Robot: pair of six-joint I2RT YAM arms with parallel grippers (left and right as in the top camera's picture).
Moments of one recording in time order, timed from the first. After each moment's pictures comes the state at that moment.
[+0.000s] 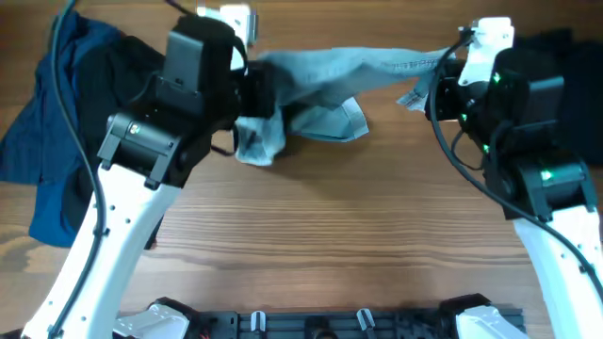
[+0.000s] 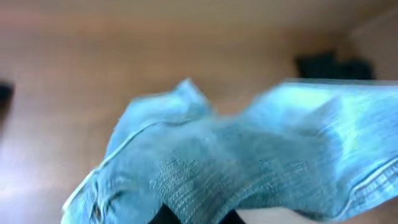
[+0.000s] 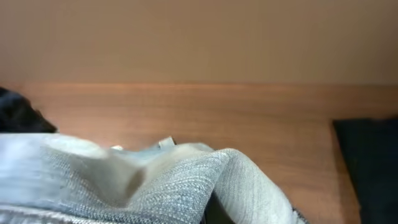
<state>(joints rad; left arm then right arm) -0.44 1.43 1.64 -0.95 0.06 -0.38 0.20 1.21 1.32 -0.62 0.02 0.12</state>
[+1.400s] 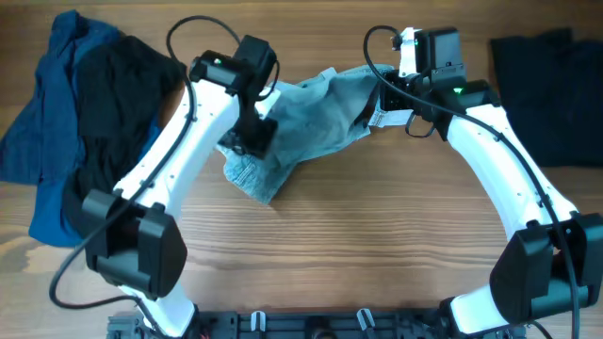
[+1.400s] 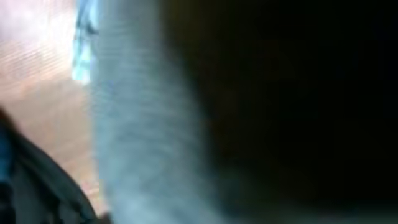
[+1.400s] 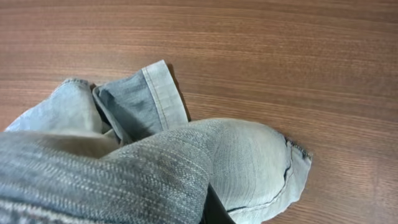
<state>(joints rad) -0.38 1.87 1.64 -1.34 0.02 0.00 0.20 1.68 1.32 -0.54 -0.09 0.13</state>
